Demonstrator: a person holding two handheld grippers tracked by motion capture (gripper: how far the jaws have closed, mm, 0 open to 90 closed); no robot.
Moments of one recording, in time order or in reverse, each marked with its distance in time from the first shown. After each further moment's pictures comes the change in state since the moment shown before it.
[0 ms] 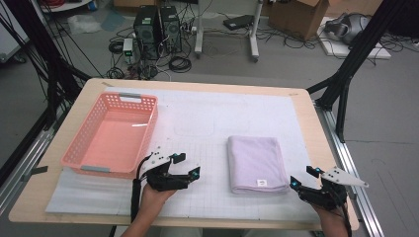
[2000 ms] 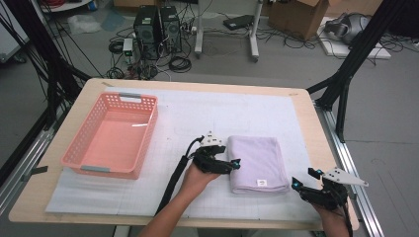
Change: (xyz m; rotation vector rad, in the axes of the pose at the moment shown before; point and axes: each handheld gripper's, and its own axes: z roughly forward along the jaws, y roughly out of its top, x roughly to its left) left arm -0.041 0.034 0.124 0.234 -0.083 0.007; right arm -0.010 -0.009 0.004 0.034 -0.002 0.033
